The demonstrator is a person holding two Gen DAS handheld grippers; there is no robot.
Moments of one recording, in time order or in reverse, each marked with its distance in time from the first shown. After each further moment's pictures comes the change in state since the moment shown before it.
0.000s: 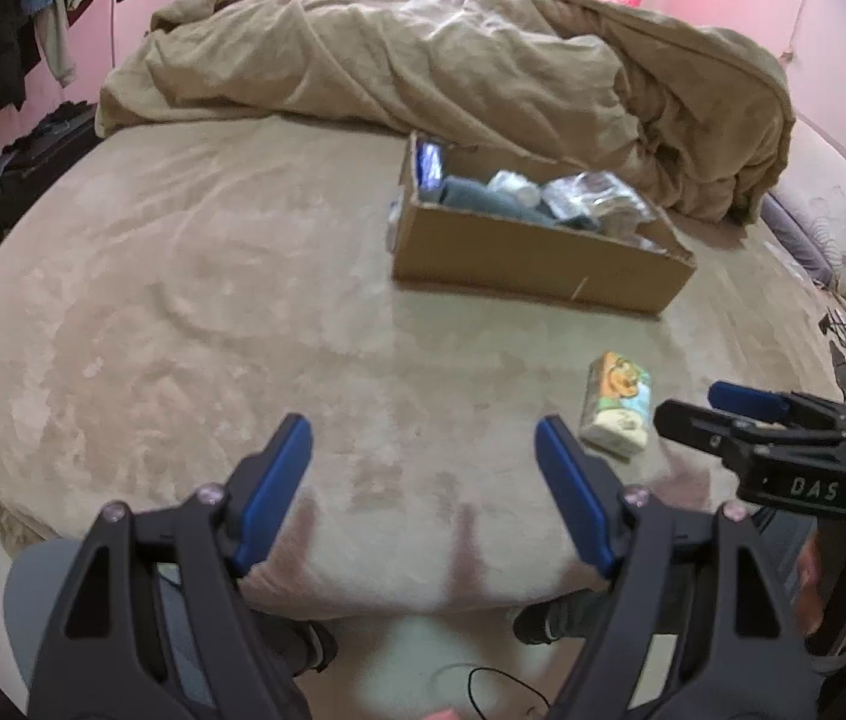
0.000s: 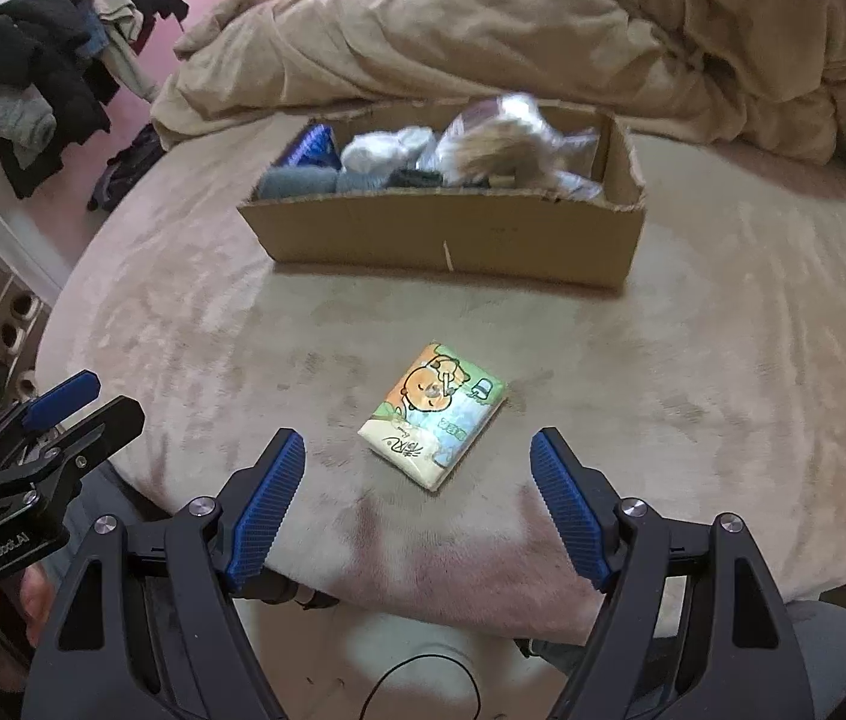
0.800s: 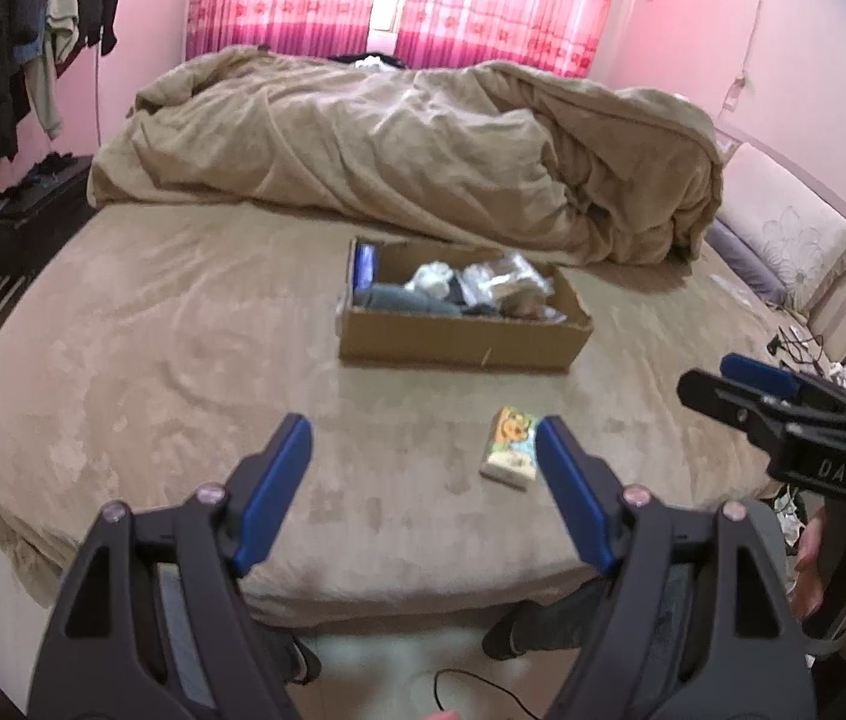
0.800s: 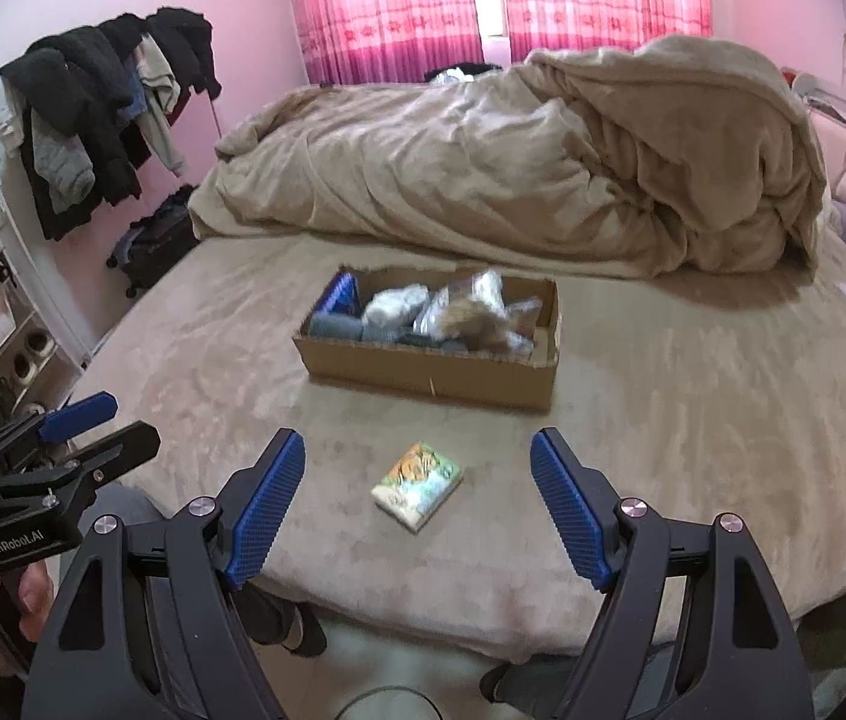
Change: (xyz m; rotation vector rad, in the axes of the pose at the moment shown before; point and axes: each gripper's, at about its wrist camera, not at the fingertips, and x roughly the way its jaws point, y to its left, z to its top) left arm -0.103 -0.038 0.016 0.041 -0.121 -0.069; right arm -0.125 0.005 0.006 -0.060 -0.249 -0.030
